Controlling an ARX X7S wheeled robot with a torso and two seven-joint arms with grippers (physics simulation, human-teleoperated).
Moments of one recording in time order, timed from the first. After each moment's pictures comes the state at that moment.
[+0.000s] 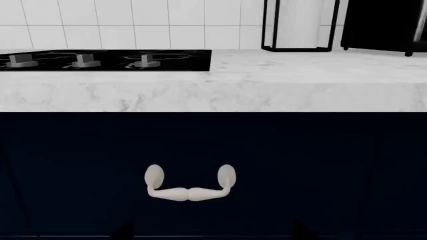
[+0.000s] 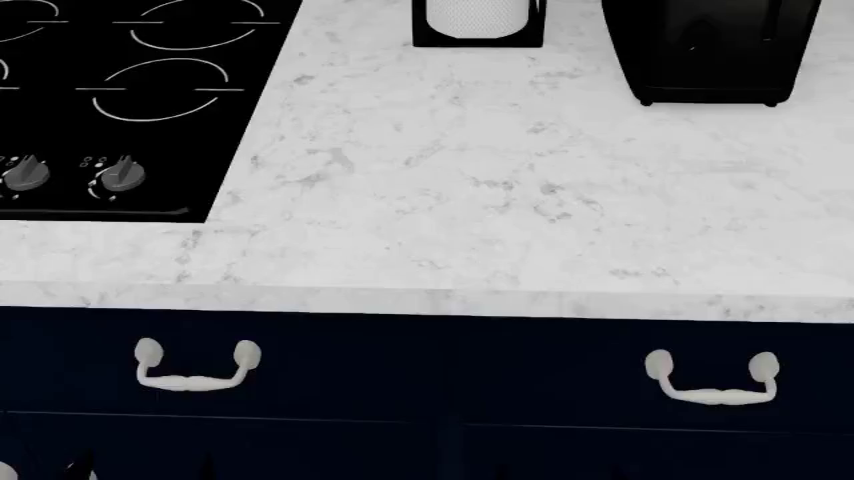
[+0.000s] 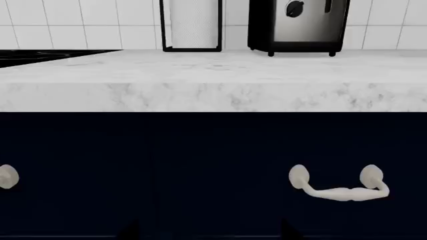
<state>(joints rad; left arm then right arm) 0.00 0.00 0.00 0.00 0.00 0.00 0.00 0.00 0.00 0.00 0.00 0.00 0.00 0.00</state>
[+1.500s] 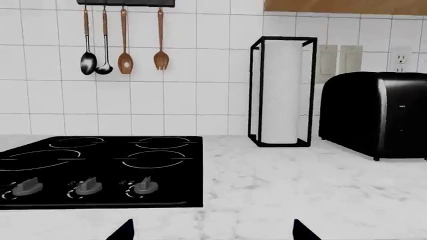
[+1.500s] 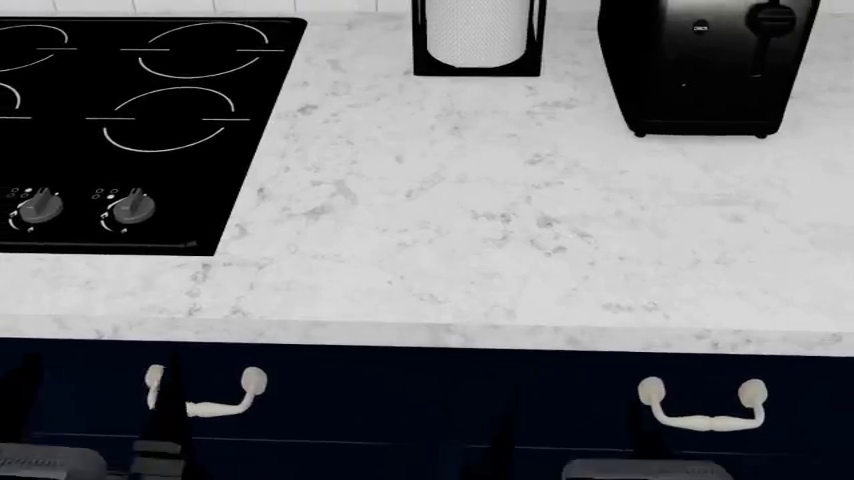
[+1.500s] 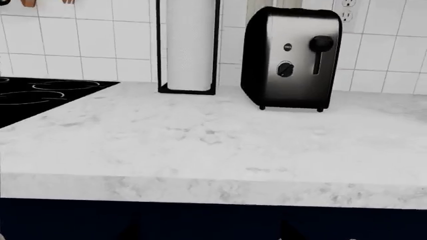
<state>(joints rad) -0.07 -0.16 0.10 0.28 -0.16 -0.10 -0.10 0.10 0.13 -0.12 -0.17 0.09 0.21 0.15</state>
